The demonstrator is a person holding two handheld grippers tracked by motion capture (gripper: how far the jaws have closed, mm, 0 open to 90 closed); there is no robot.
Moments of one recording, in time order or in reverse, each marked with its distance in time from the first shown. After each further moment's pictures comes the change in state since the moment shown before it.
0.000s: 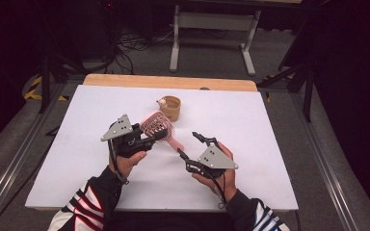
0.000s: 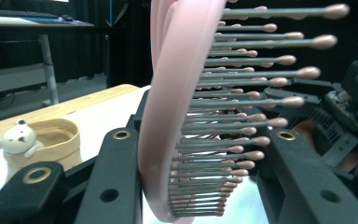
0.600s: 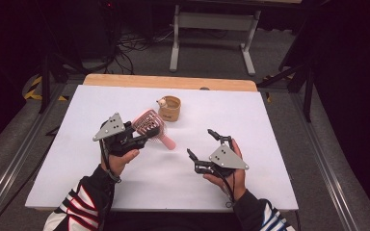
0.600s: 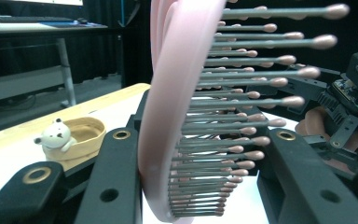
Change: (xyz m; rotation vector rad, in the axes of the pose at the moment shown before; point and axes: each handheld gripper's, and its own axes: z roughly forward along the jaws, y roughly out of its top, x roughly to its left) left arm 0.007 0.004 -0.015 0.011 0.048 0.038; right arm -0.017 -0.012 -0.014 0.012 -0.078 0.010
